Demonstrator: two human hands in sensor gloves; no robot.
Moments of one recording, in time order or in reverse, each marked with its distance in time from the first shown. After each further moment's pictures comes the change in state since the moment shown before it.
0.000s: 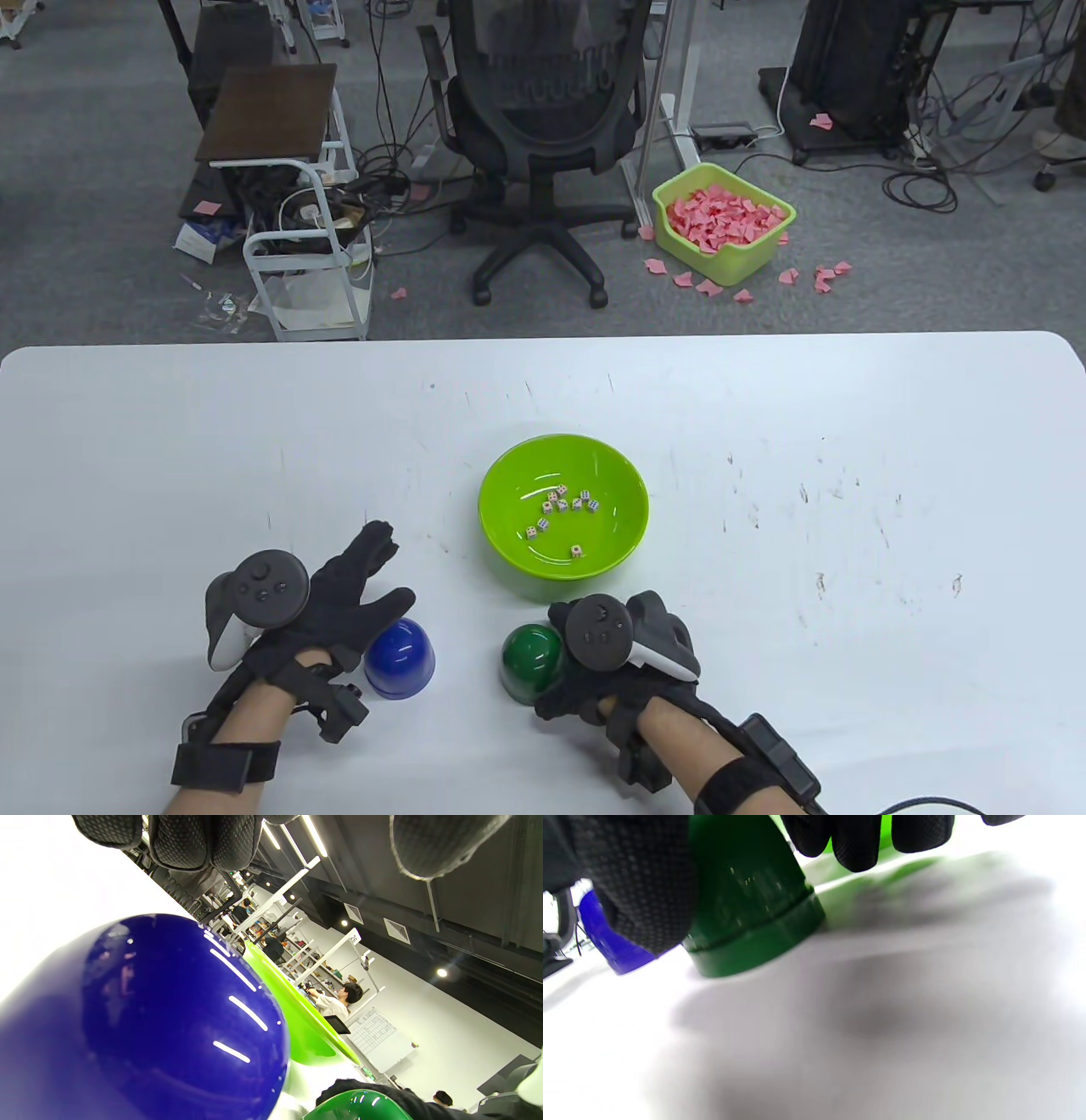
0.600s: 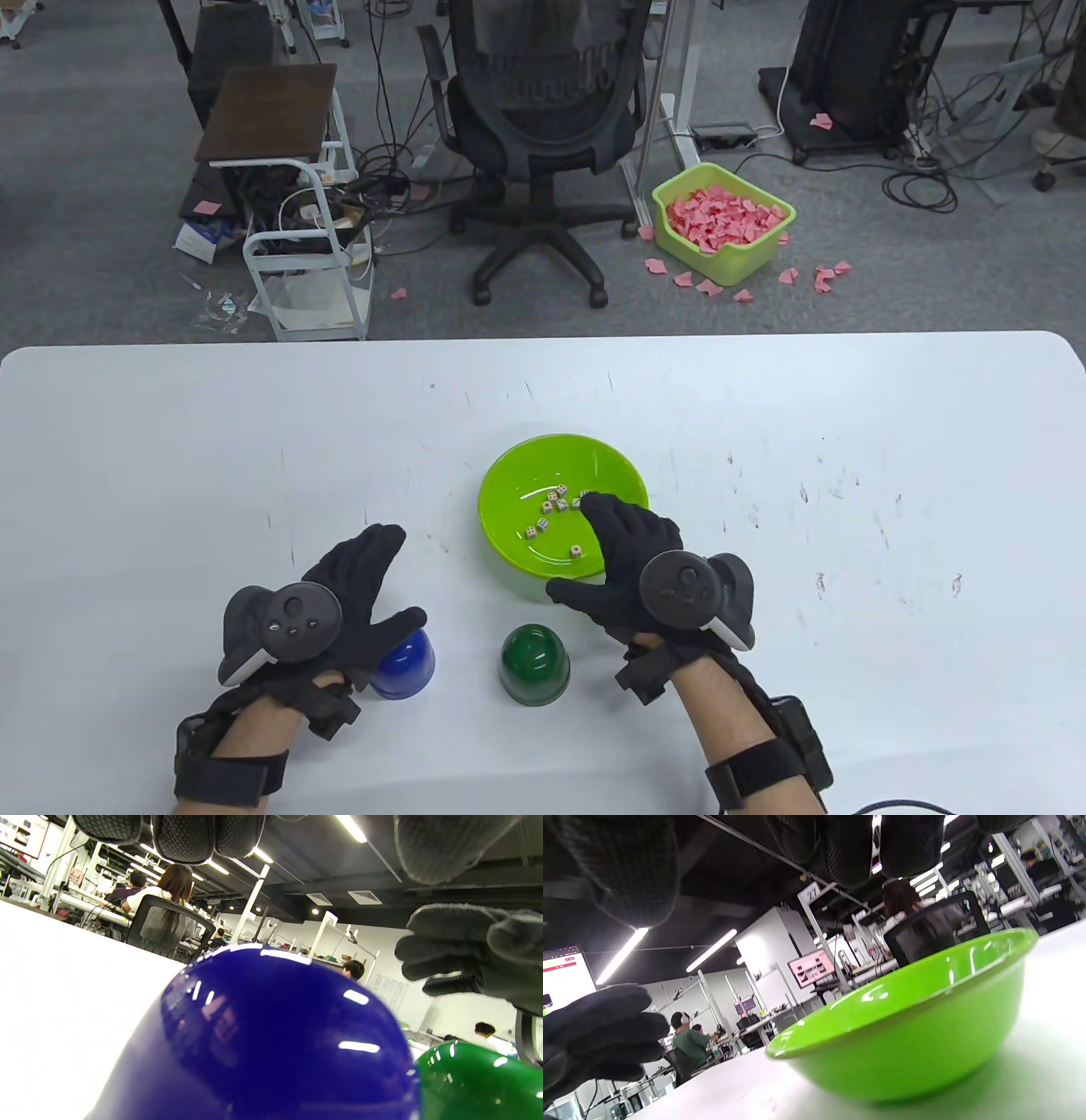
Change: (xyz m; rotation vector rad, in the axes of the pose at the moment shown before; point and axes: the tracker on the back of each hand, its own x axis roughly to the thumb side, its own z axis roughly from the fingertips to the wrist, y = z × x) left_hand 0.024 -0.009 0.010 0.081 -0.131 -0.432; right_hand -0.022 -0.077 0.007 -0.612 -0.151 -0.095
